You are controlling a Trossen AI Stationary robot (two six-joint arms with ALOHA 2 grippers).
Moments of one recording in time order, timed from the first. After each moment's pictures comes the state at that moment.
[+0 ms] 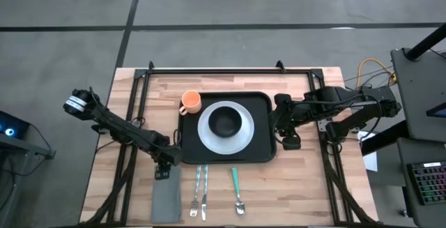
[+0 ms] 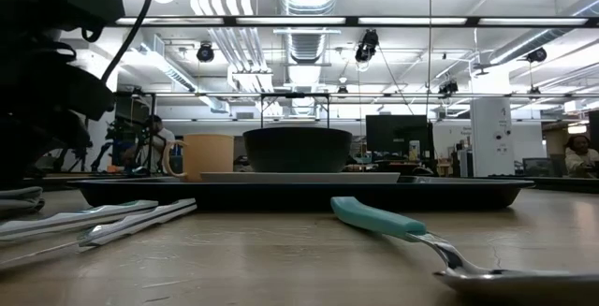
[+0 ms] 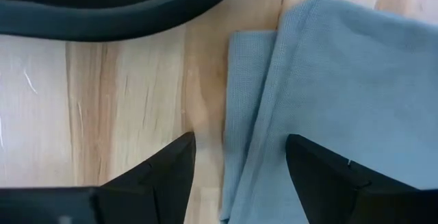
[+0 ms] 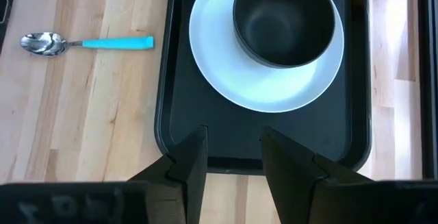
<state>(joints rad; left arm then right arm) -0.43 1.37 0.62 -0.65 0.19 -0.60 0.18 1.35 1.53 -1.25 0.10 0.06</state>
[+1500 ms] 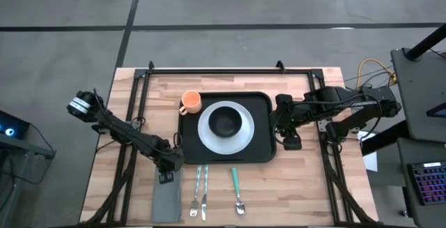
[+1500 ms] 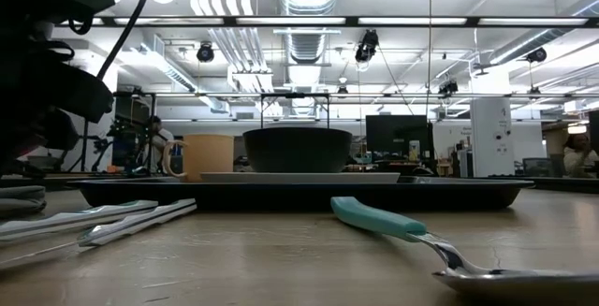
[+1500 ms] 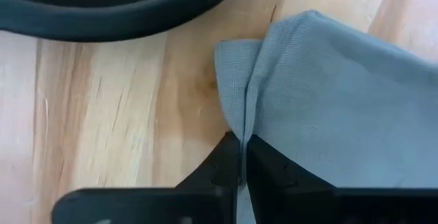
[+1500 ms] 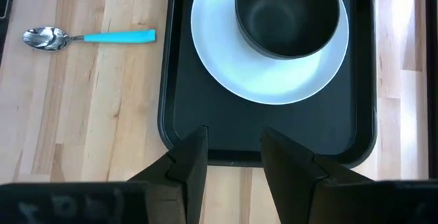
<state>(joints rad) -0.49 1.52 0.65 -0.61 0.15 -0.78 0.18 1.35 1.53 -1.28 0.09 0.08</state>
